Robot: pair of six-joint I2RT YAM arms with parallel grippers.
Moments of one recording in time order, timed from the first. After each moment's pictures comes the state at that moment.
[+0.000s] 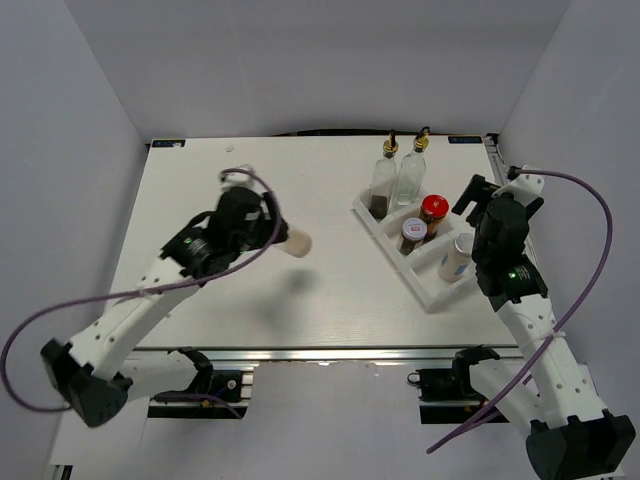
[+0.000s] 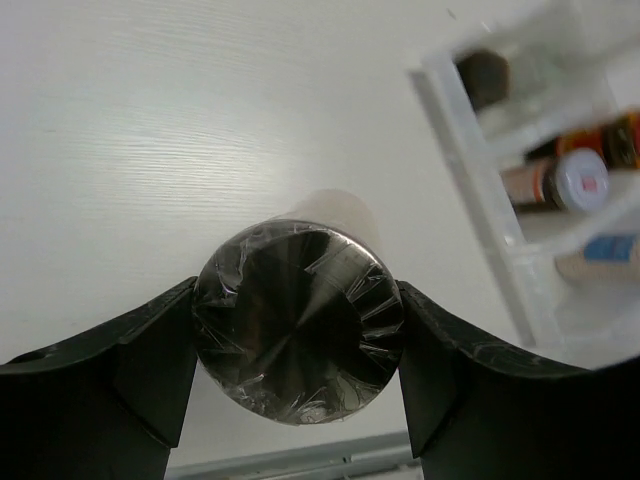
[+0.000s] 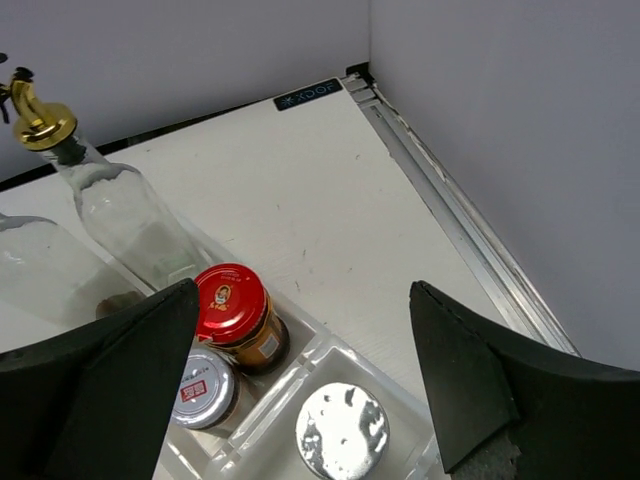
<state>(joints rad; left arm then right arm) -0.61 1.07 1.14 -0.69 -0.33 -0.68 0.24 0.83 0.82 -0.14 0.54 0.19</state>
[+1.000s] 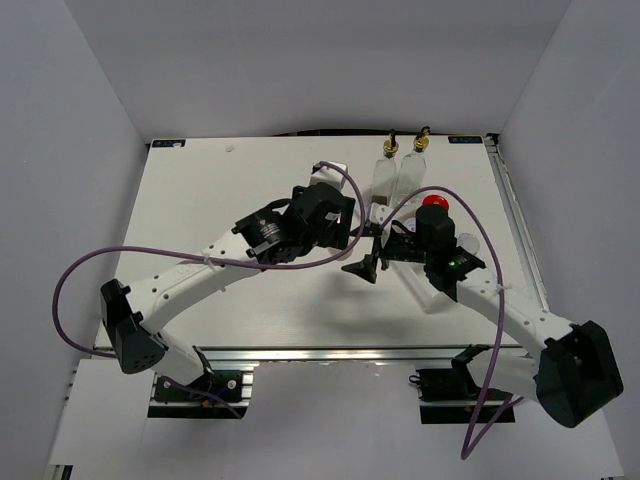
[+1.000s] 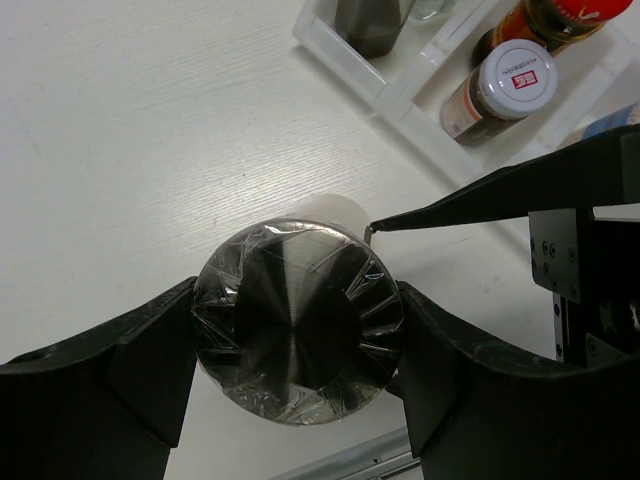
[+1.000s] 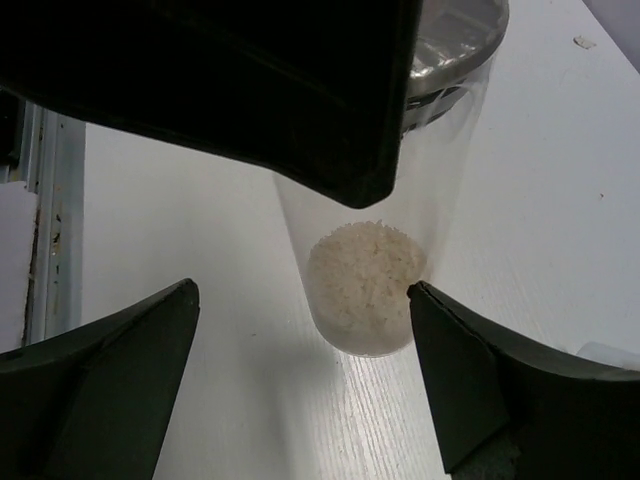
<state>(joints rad) -1.00 1.48 1.51 -0.71 -0.47 -0.45 0.55 1.13 0.70 0.14 -0.79 -0.34</state>
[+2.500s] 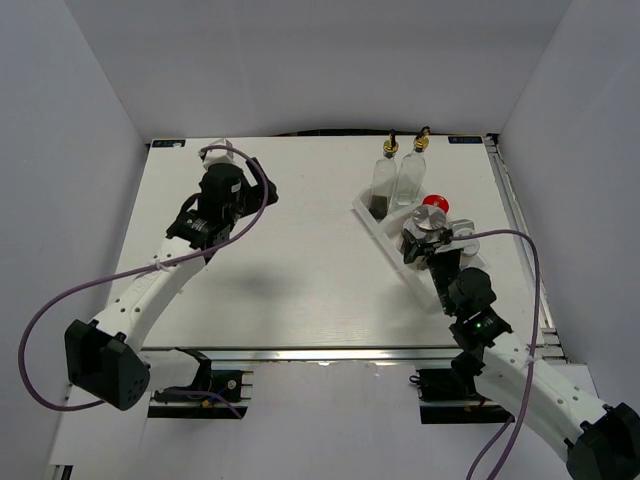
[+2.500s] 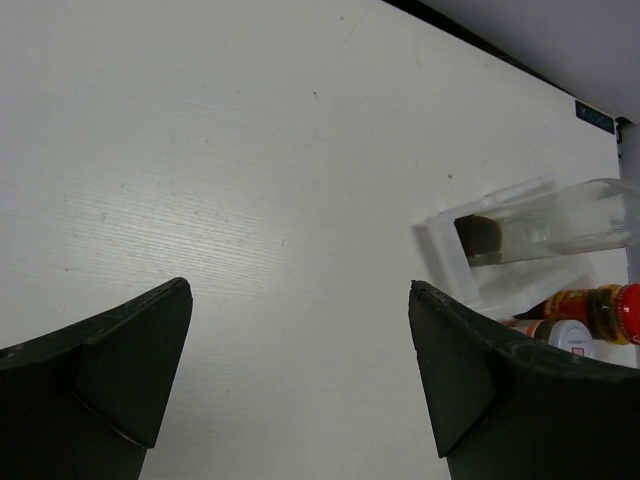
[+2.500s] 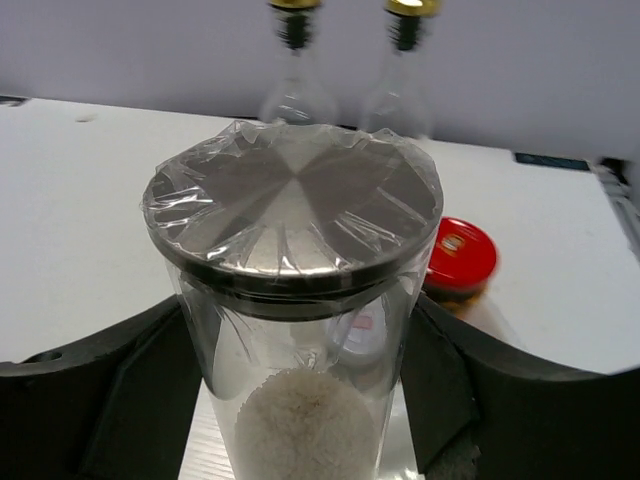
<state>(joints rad) -0.46 1.24 1.14 -0.33 -0.30 -0.60 0.60 0.63 0.27 0.49 0.30 -0.03</state>
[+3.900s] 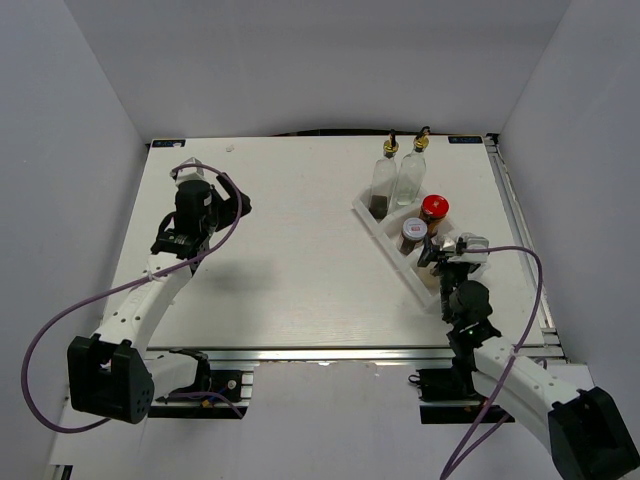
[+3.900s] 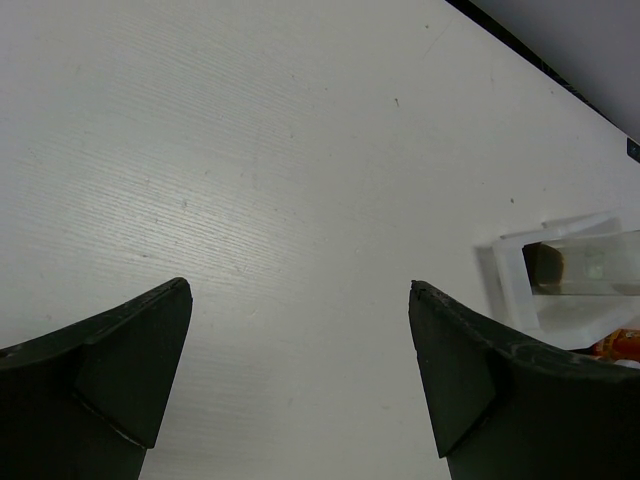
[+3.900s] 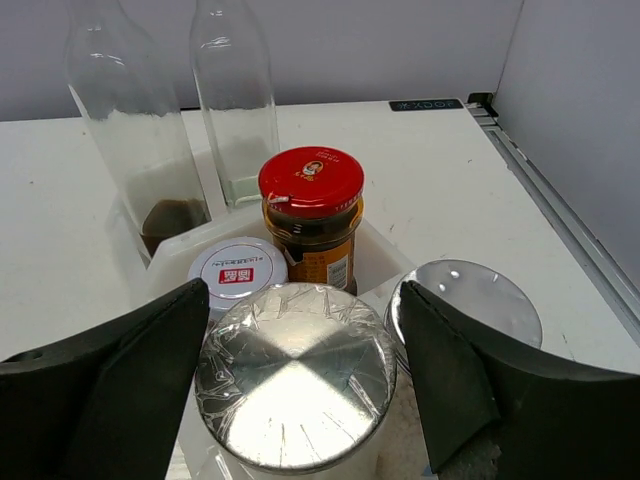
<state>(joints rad) -0.21 1.17 0.89 -0.19 -0.14 -0.60 0.47 0.73 0.05 0.83 0.50 -0.03</state>
